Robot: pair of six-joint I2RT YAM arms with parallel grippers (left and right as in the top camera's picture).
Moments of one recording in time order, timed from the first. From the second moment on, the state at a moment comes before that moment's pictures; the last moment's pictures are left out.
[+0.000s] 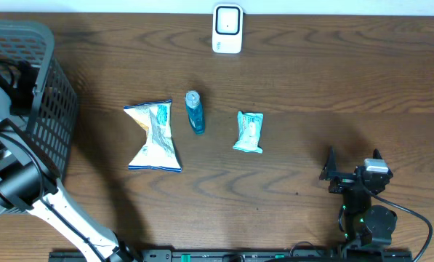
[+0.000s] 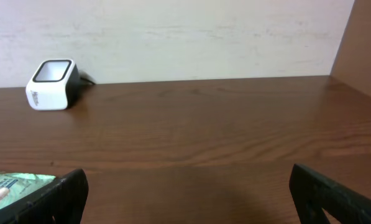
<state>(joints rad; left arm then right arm) 0.64 2.23 1.75 -0.82 0.33 0.74 -0.08 0.01 0.01 -0.07 0.01 0.01</state>
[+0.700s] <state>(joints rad) 0.74 1.95 1.64 -0.78 0.35 0.71 -0.08 0.01 0.01 -0.07 0.01 0.01</state>
